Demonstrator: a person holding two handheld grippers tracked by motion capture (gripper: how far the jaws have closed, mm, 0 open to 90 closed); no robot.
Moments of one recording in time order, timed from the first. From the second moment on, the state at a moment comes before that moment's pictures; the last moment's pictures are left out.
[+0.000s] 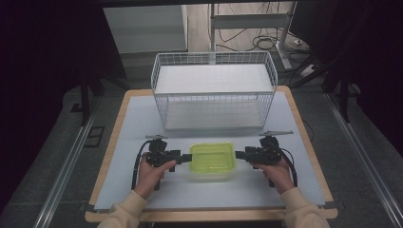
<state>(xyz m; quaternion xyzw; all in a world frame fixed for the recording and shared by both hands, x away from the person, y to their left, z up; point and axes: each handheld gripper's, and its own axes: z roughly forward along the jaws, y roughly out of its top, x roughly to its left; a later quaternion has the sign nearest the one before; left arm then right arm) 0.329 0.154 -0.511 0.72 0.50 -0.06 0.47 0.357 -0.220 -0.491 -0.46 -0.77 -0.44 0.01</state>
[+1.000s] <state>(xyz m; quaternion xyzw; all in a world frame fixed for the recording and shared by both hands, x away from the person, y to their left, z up) 0.321 0.149 -0.514 0.70 0.49 -0.11 0.51 0.361 -0.206 -0.504 -0.48 -0.75 -0.45 0.12</state>
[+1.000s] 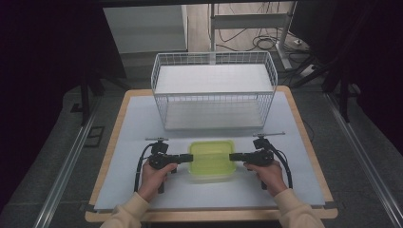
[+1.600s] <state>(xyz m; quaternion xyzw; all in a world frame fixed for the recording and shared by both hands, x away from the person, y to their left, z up) 0.306 0.152 -0.490 0.70 0.47 -0.08 0.53 0.346 -0.205 -0.475 -0.45 -0.75 -0.48 0.08</state>
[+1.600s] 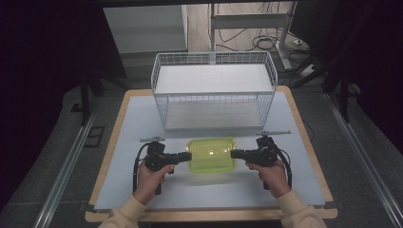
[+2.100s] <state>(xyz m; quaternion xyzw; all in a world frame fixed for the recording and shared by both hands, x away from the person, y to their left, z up) 0.301 0.156 -0.465 0.70 0.46 -0.05 0.55 0.343 -0.203 -0.454 -0.43 -0.75 -0.51 0.06</state>
